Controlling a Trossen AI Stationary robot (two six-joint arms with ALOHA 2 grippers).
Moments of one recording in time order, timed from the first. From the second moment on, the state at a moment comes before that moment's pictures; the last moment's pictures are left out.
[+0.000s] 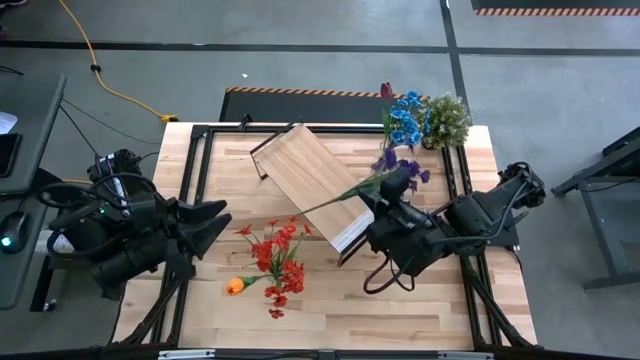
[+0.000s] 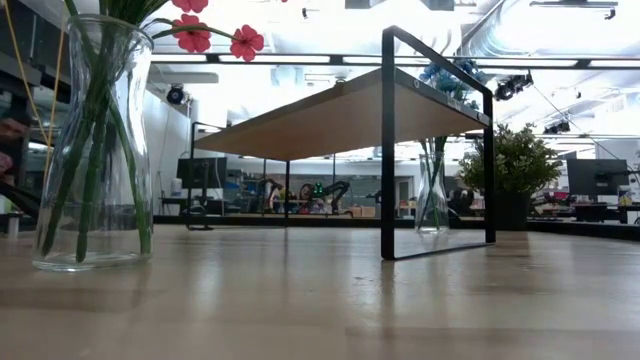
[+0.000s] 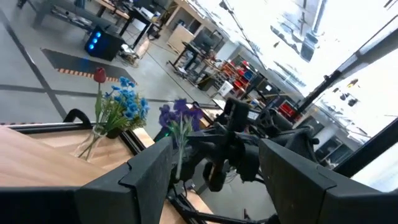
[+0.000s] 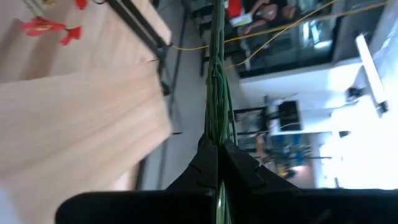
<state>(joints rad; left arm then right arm) -1.03 1.34 1.53 0.73 -1.57 0.18 0.54 1.64 1.96 -1.14 1.13 -0.49</state>
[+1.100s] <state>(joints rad) -0.96 1.41 1.52 0.72 -1.48 0.04 0.54 1.64 1.96 -0.83 1.18 -1.15</state>
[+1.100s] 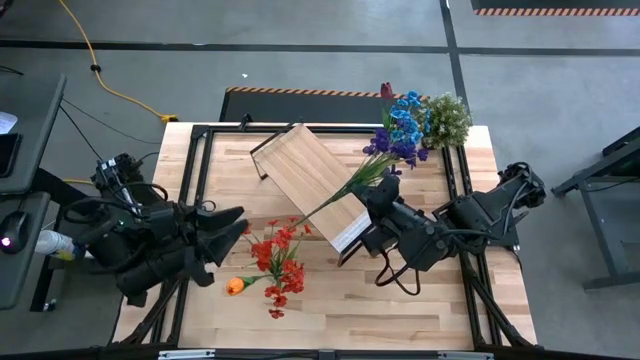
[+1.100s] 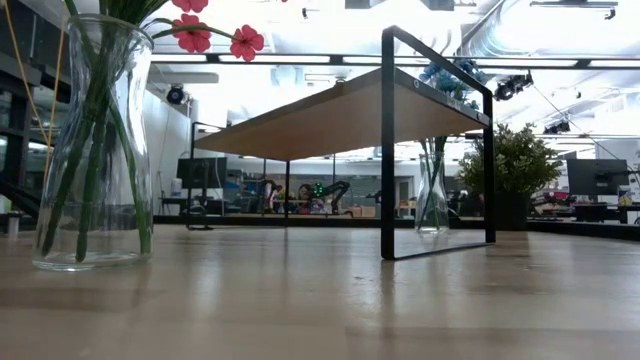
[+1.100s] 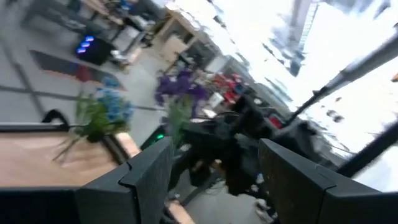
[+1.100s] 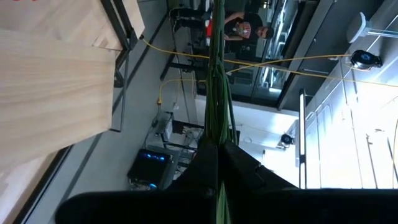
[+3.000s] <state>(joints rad) -0.17 1.43 1.91 -0.84 -0.04 -0.93 0.56 1.64 1.96 -0.76 1.11 -1.32</state>
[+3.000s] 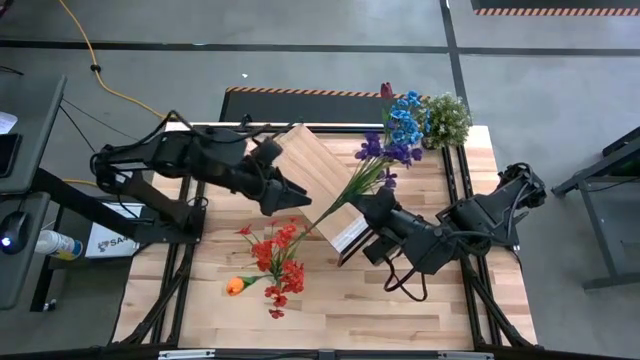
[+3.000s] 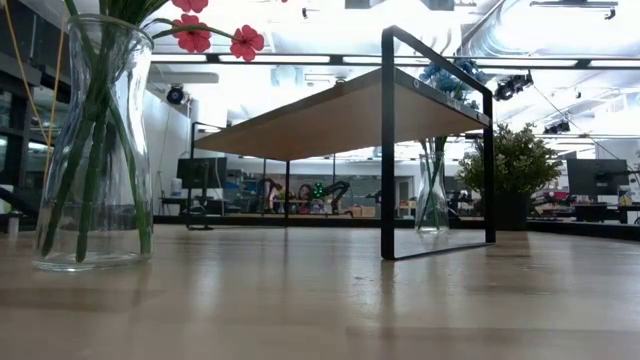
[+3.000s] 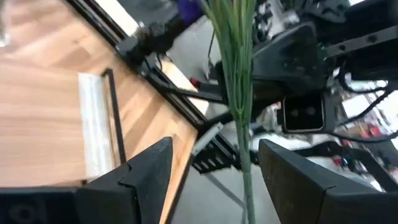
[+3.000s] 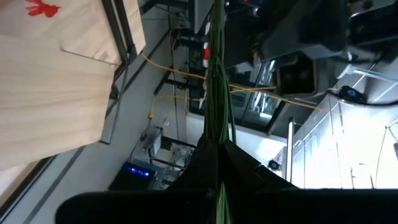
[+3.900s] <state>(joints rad) -0.13 1.53 1.92 -0.84 0.20 -0.96 0.50 1.71 1.96 -0.74 1.03 -1.37</state>
